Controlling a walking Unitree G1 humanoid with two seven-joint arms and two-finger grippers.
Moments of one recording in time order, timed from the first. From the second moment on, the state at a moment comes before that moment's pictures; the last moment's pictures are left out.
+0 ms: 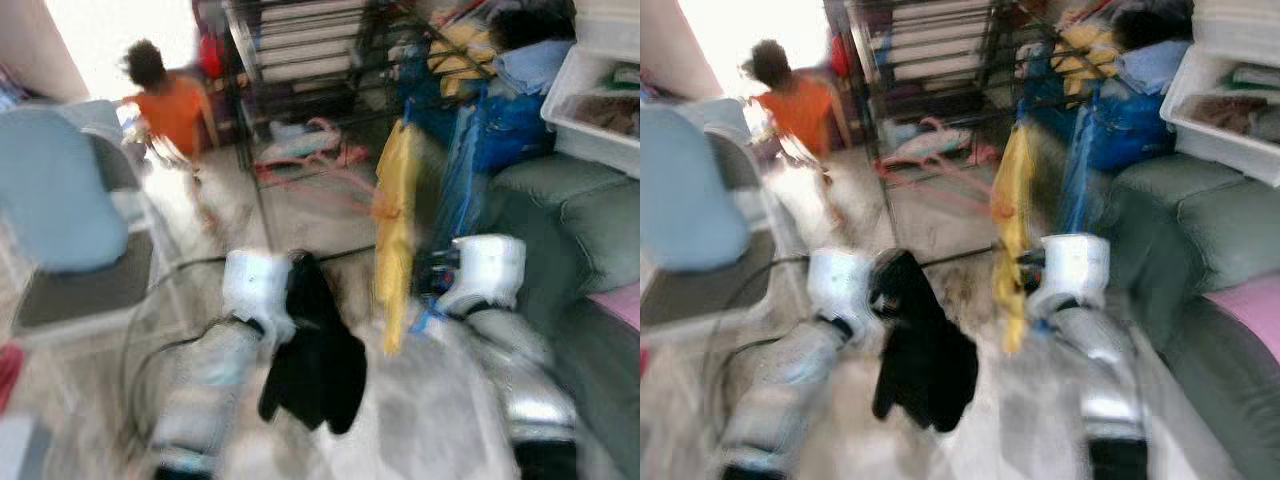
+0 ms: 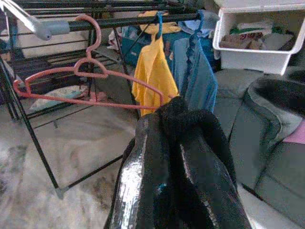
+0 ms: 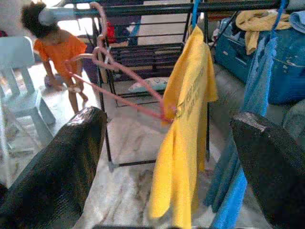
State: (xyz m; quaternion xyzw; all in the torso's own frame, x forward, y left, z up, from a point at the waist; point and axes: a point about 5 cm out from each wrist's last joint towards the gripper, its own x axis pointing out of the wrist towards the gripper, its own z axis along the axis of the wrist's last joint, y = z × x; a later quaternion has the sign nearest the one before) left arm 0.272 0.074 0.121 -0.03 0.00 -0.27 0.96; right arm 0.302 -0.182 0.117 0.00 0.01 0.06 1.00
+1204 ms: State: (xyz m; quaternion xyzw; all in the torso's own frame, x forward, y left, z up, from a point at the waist) left arm 0.275 0.090 0.111 -0.01 0.02 -0.24 0.97; right arm 0.302 -0.151 0.110 -0.04 0.04 0.16 0.99
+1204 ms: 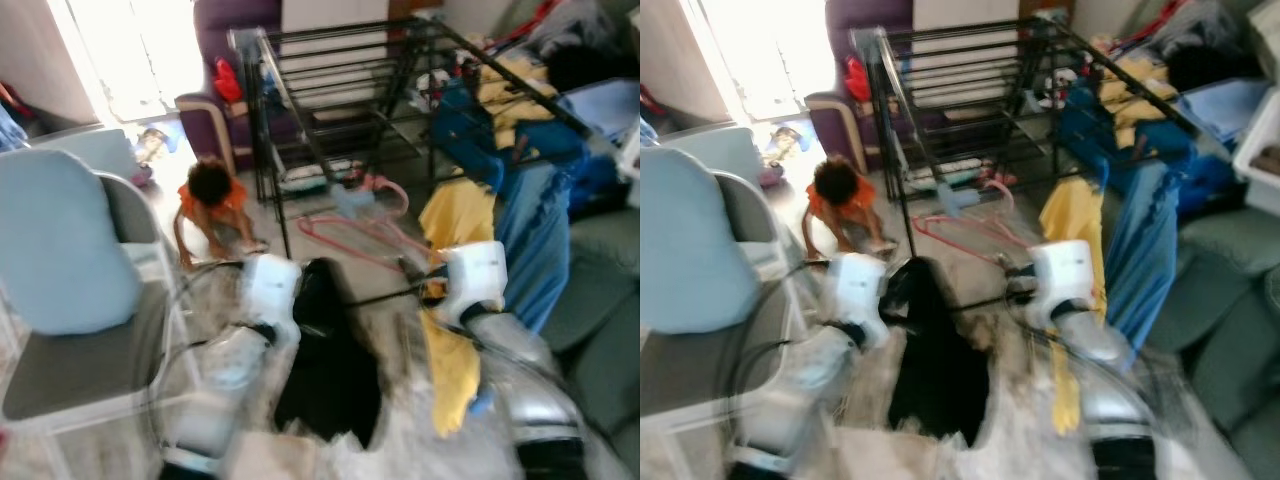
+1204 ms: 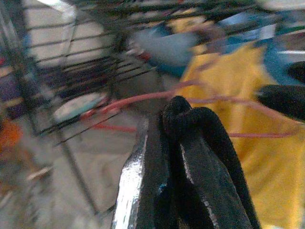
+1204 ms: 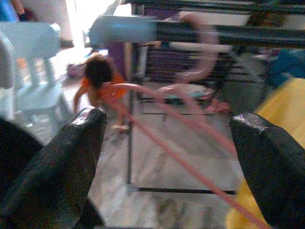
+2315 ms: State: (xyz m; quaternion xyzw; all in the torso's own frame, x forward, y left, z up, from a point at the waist) left arm 0.269 0.075 0.110 -0.03 0.03 -0.28 0.96; right arm 0.318 -0.238 0.098 -0.18 0.15 0.15 0.96
